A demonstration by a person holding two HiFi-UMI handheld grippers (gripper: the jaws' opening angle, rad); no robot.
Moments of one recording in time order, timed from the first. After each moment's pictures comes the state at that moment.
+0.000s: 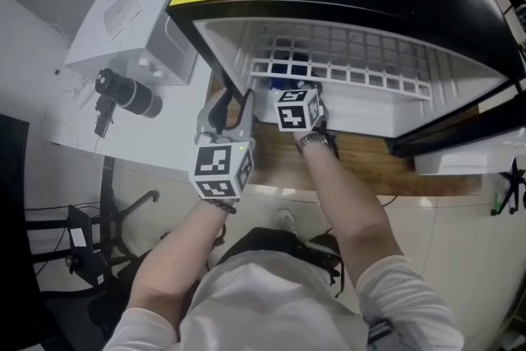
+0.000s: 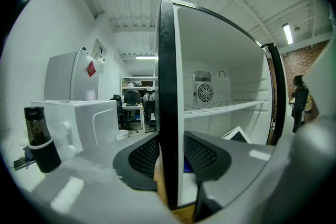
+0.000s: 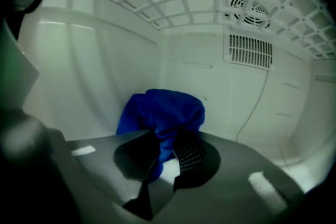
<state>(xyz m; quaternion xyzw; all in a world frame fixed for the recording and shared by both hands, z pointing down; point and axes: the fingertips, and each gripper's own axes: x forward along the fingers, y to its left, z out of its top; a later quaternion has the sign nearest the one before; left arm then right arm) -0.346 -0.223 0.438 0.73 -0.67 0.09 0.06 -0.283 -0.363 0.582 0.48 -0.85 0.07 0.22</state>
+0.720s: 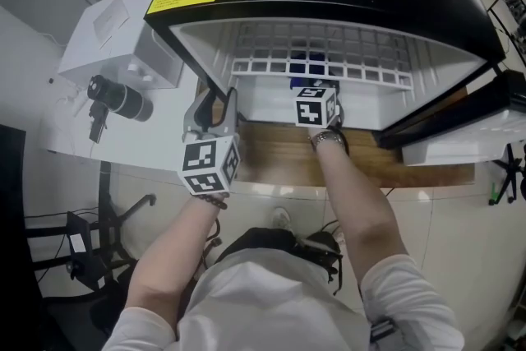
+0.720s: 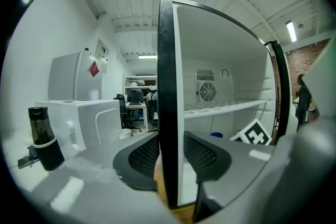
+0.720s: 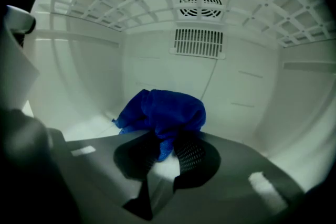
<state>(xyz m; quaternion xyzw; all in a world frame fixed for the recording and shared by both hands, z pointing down) -0.347 -0.223 0.438 0.72 -0.69 0.09 0.06 -0.189 -0.378 0.586 0.54 -0.81 0.09 0.23</state>
